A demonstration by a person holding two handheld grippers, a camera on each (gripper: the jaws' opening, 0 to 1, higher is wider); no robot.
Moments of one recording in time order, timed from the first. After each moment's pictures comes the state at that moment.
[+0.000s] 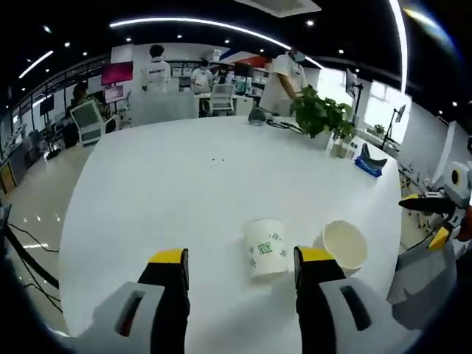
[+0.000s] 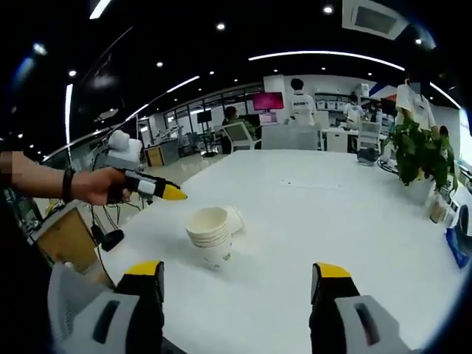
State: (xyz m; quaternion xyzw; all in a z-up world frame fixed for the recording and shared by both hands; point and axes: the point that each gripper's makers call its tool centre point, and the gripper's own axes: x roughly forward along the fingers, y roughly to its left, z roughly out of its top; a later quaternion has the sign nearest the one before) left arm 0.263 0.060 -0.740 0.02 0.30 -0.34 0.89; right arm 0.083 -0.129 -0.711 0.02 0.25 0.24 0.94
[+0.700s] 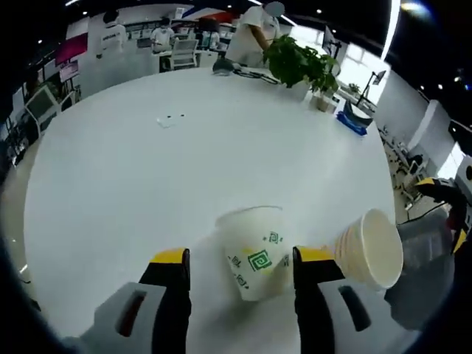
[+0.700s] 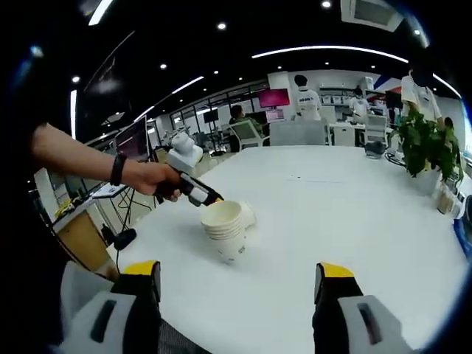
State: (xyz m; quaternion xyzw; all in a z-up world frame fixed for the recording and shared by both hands) left arm 0.280 0.014 -0.804 0.08 0.41 -0.41 0.81; right arm 0.071 -0.125 -0.717 0.04 0.25 0.26 0.93
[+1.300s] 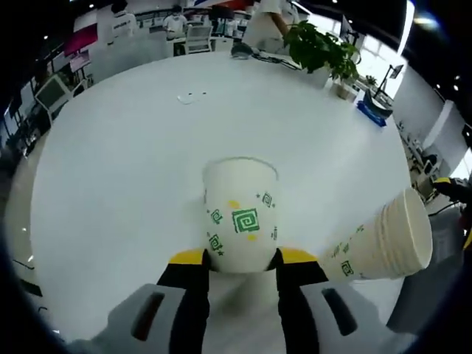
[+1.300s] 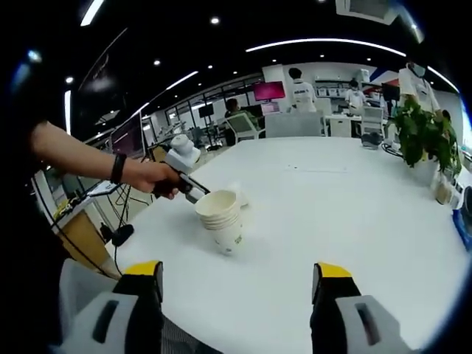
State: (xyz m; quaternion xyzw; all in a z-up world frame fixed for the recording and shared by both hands) left arm 0.273 0.051 -0.817 0.09 0.43 -0.35 0.82; right arm 0.068 -0.128 -0.728 0.04 0.27 0.25 0.93
